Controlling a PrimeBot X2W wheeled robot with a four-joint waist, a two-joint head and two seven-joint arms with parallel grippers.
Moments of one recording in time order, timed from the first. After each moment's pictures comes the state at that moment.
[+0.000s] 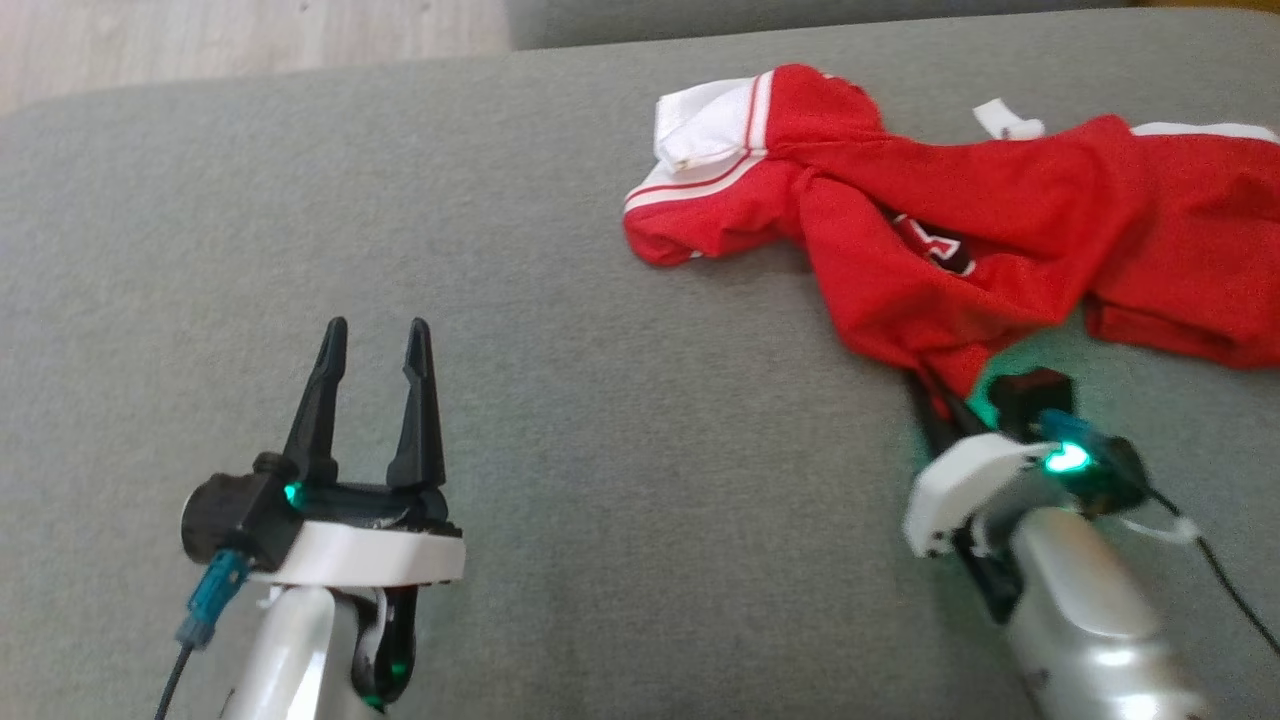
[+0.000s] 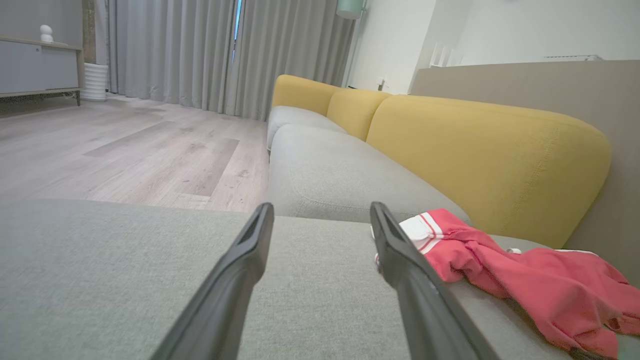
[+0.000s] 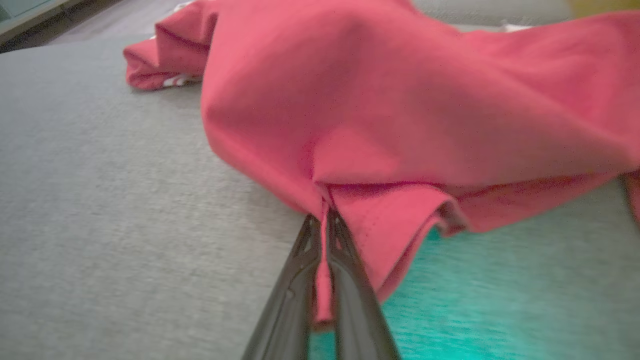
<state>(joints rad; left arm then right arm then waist) -0.18 0.05 -0.16 0.19 -0.29 -0.12 -0.25 -0.45 -0.06 0.16 0.88 0.07 0.12 -0.15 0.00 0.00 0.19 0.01</state>
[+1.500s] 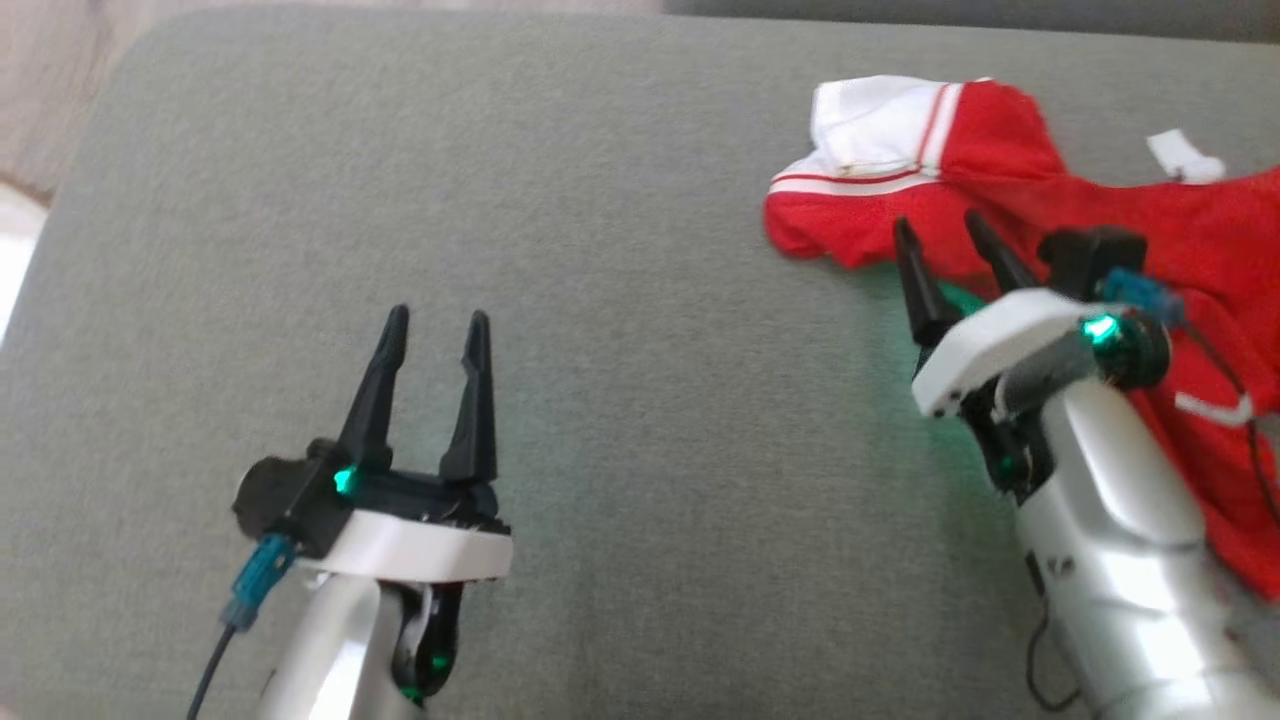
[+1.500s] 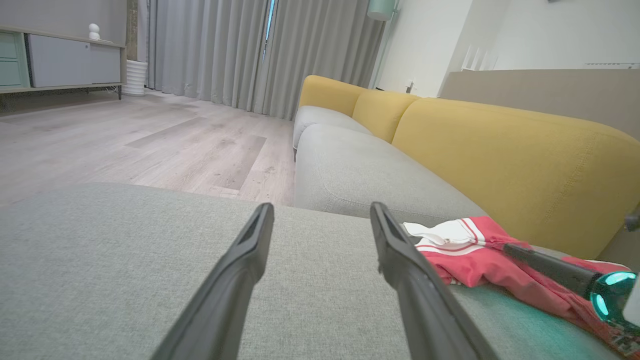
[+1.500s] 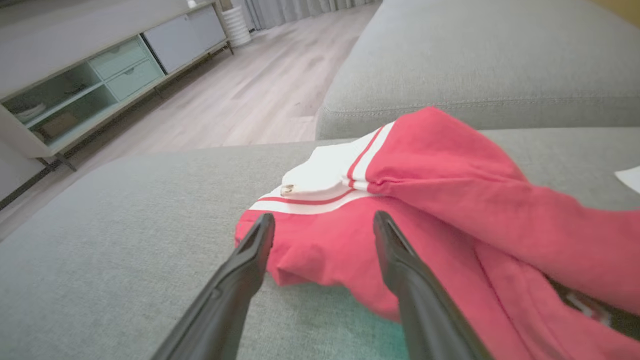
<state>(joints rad) -0.21 0.05 -0.26 0.19 -0.34 -0.12 -0.25 -0.56 -0.08 0.16 0.67 0.29 0.12 -0.01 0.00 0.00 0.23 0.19</state>
